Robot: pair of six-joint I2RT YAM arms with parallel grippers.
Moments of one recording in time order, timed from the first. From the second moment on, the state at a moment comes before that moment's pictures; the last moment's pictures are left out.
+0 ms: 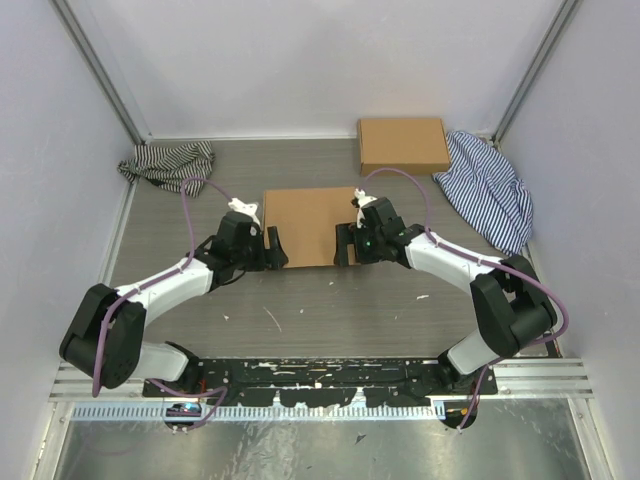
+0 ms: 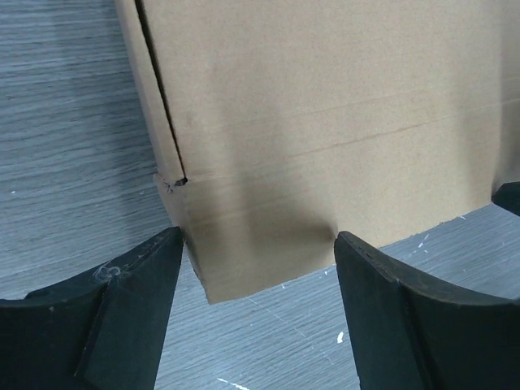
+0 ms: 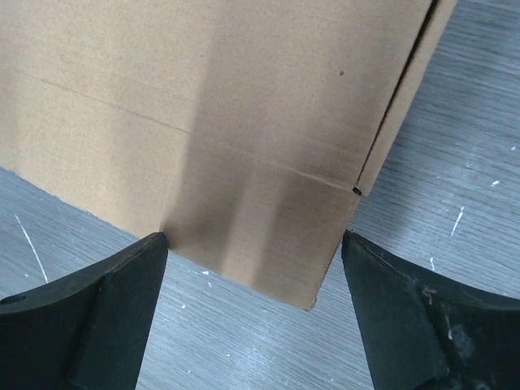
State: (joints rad) left arm -0.51 1.36 0.66 -0.04 0.06 -0.51; right arm 0.55 1.52 0.89 -0.24 -0.13 0.35
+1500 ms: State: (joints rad) left arm -0.51 1.36 0.74 -0.29 0.15 -0.53; right arm 0.54 1.49 0.90 -0.32 -0.20 0.37
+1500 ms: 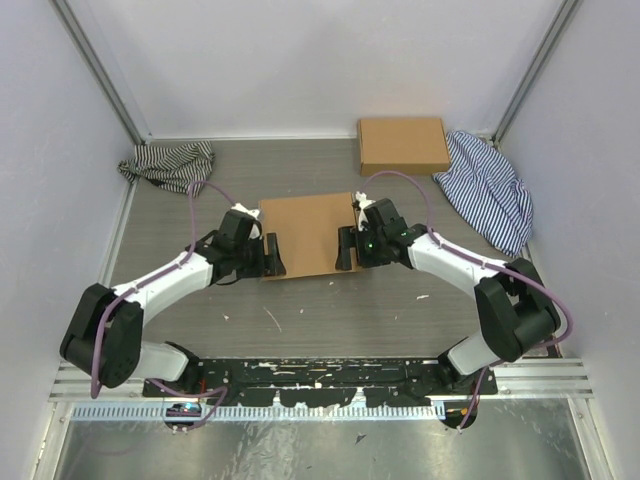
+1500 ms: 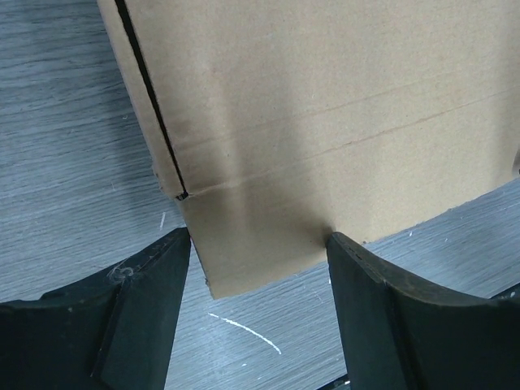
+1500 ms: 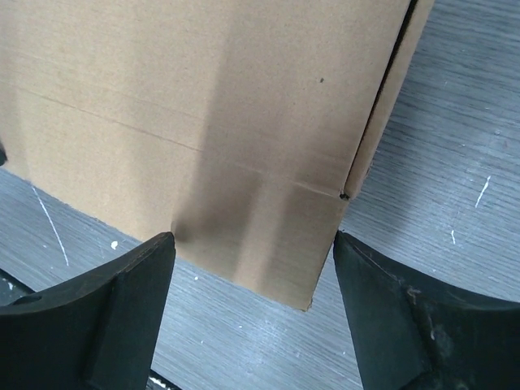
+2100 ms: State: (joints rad) left arm -0.51 1.41 0.75 -0.30 0.09 -0.50; right arm 0.54 1.51 0.84 -0.26 -0.14 0.37
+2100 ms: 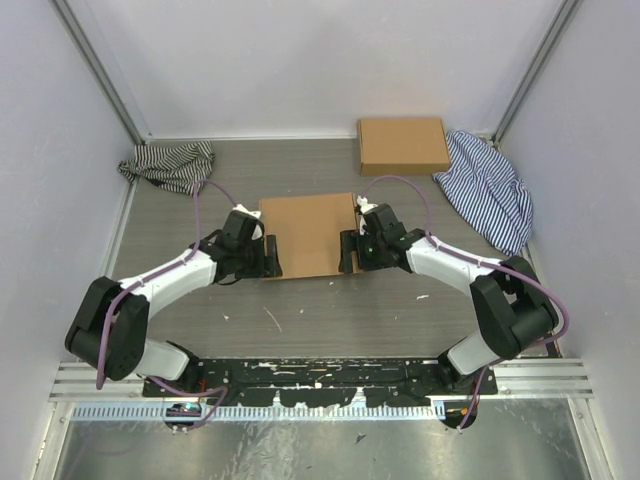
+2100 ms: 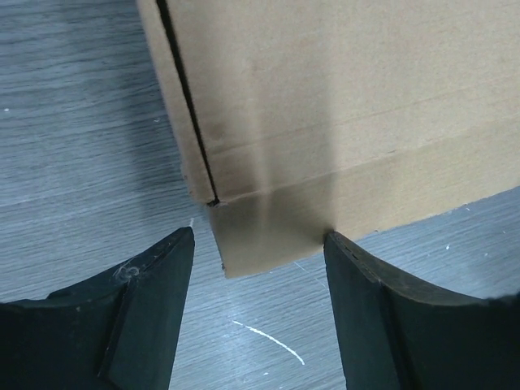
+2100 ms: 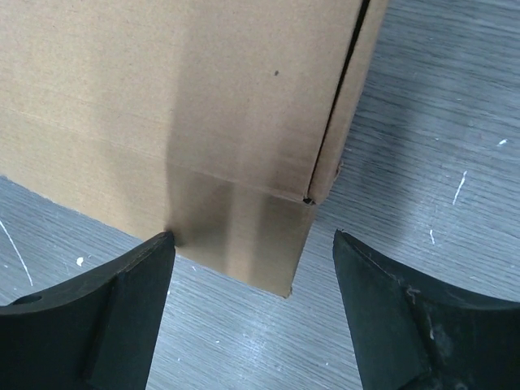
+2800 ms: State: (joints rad) left arm -0.51 1.29 0.75 -0.31 0.00 -0.52; right arm 0.54 1.44 0.92 -0.39 -0.10 0.35
